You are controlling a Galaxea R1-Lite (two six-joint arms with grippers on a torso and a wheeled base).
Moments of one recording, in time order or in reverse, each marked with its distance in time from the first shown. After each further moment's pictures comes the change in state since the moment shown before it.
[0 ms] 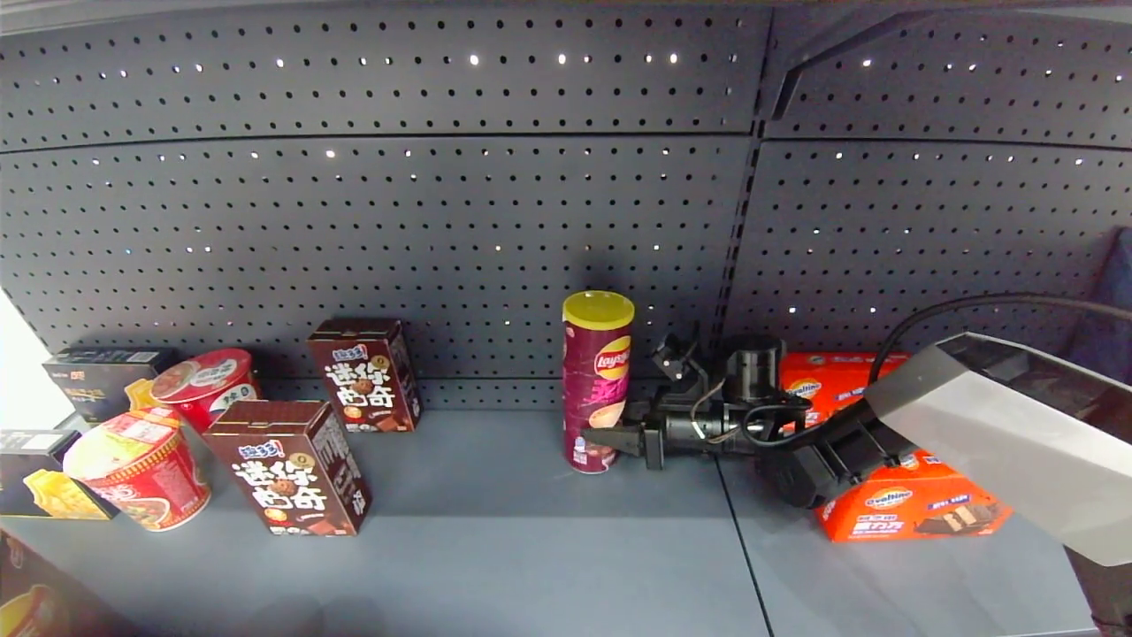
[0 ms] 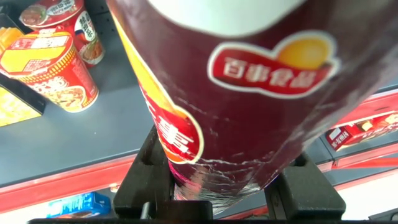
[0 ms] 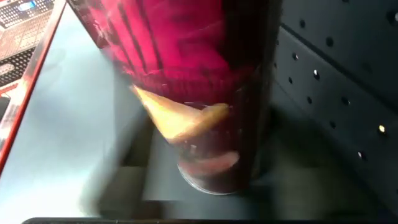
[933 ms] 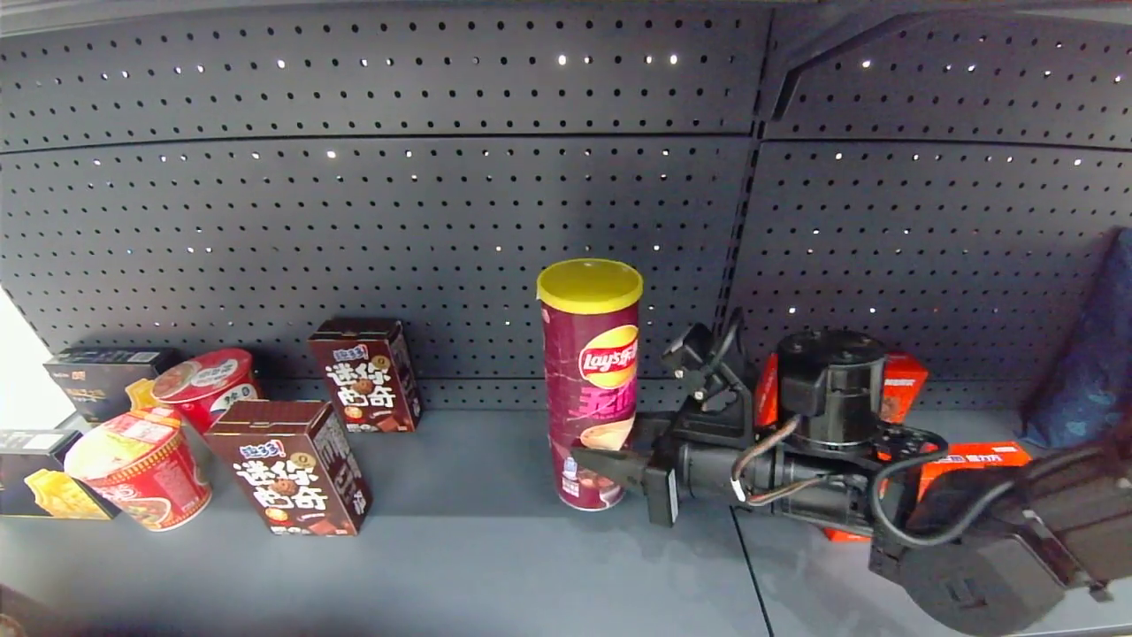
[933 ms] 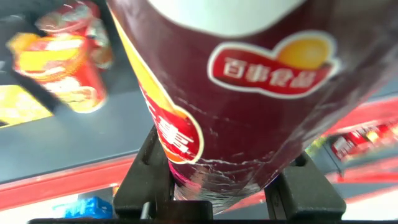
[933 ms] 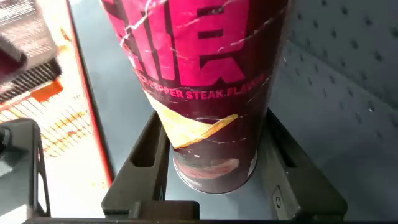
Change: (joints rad) left arm -0.001 -0.099 0.027 0.000 0.027 0.000; right arm 0.253 -0.475 0.448 -0.005 -0.473 0.018
